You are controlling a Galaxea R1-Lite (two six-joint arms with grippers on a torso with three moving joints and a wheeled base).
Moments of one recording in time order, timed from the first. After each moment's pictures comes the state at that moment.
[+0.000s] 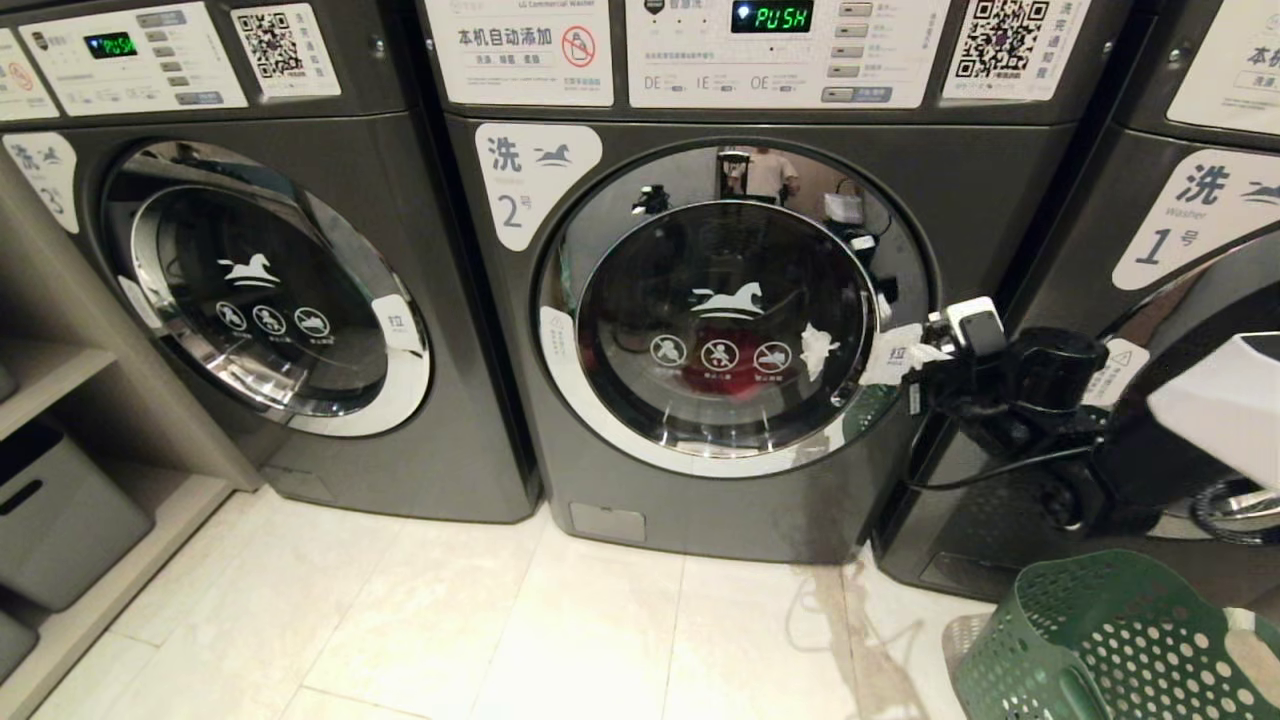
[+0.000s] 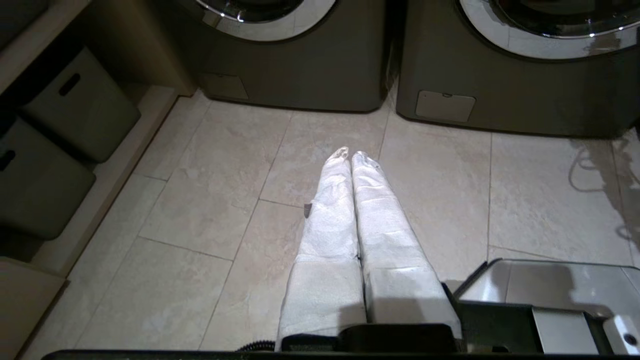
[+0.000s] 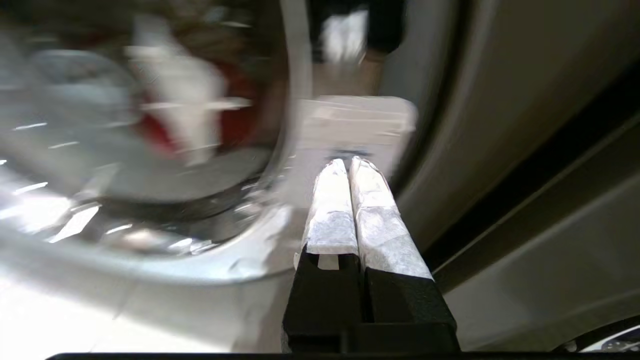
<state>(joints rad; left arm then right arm) -0.01 0.06 -0.86 0.96 0.15 0.11 0.08 2.16 -1.03 -1.18 -0.03 -0.27</state>
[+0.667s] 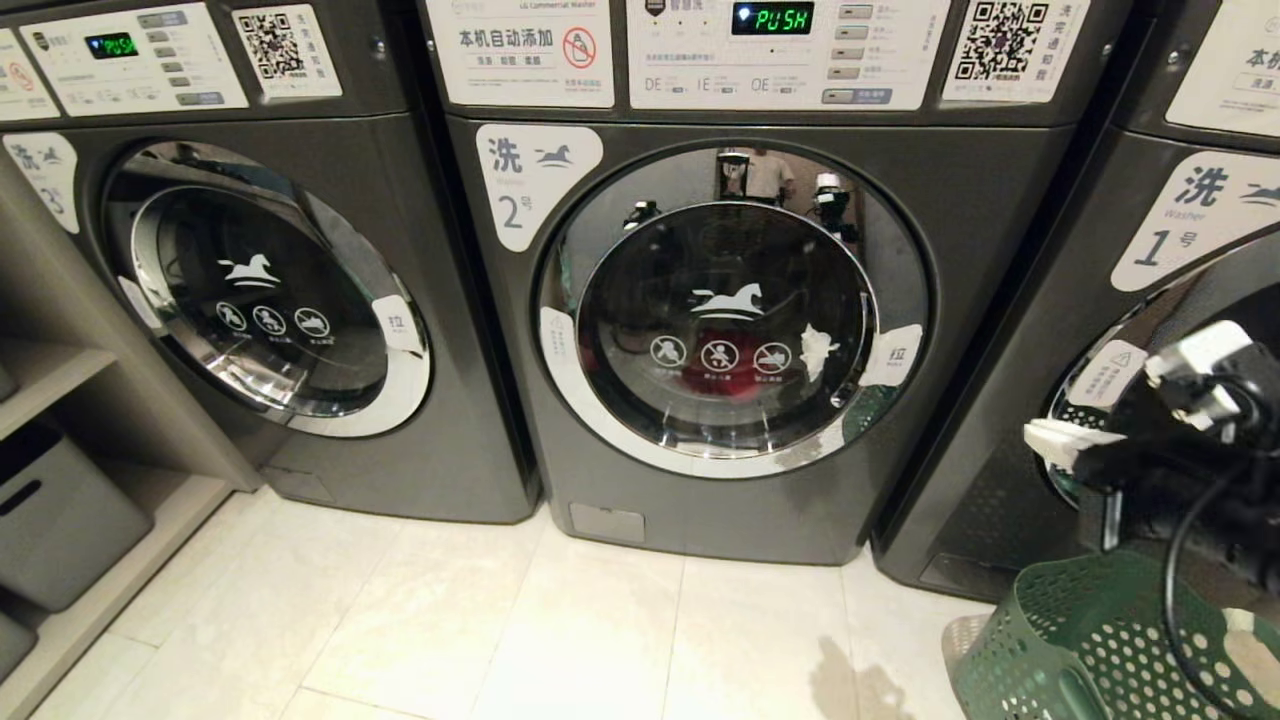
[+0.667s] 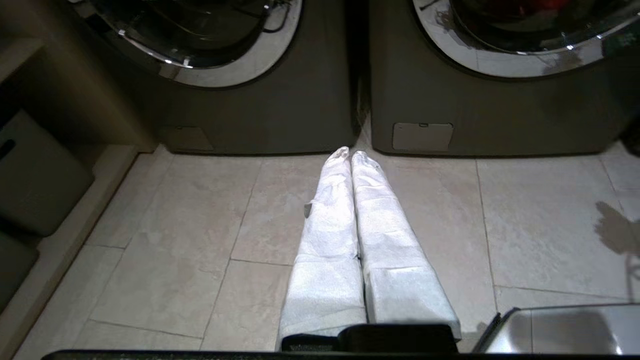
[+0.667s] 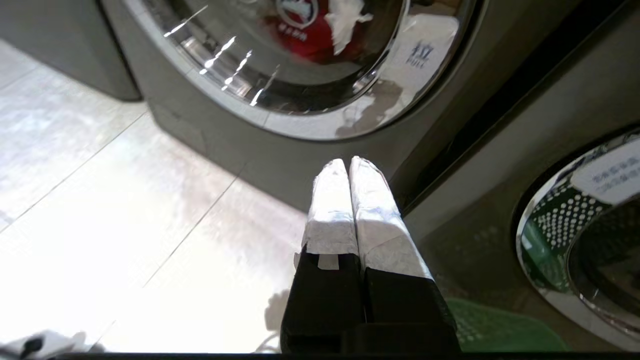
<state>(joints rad) -0.01 0.00 -0.23 0.27 0.04 0.16 0.15 1.29 -0.46 -0.67 0.08 -0.26</state>
